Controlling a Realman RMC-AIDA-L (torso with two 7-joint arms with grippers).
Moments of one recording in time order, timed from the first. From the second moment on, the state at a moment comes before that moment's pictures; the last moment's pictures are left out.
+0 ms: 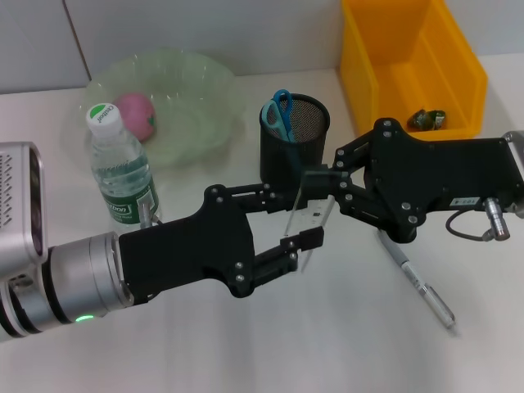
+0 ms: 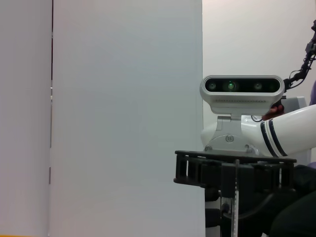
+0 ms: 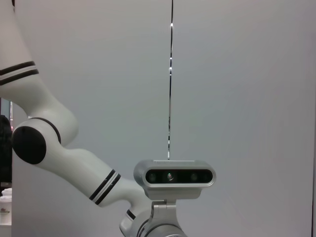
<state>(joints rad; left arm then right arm) -0.44 -2.07 1.63 0.55 1.00 1.48 -0.89 0.56 2.08 -0.79 -0.74 -1.72 -1.92 1.18</state>
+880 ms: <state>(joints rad) -0.28 -2.00 1.52 0.55 1.01 1.52 -0.91 0.56 2.09 -0.80 -0.74 -1.42 -1.50 1.03</state>
